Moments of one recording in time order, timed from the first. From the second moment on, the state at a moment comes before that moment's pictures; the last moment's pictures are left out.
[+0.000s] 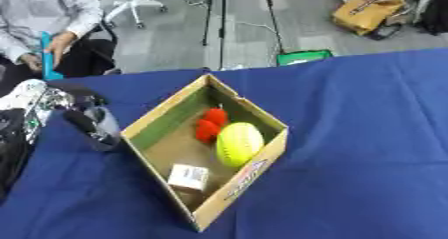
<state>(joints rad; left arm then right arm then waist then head) -0.95 0.59 -0.09 -0.77 -1.14 -0.19 -0.67 -0.42 -0.37 -0.25 -1.98 0.86 0.08 -0.91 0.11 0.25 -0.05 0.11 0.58</state>
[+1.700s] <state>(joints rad) -0.95 0.58 -0.09 -0.76 -1.15 -0.19 -0.68 -0.42 -0.37 -0.25 -1.98 0.84 0.07 -0.91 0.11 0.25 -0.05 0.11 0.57</state>
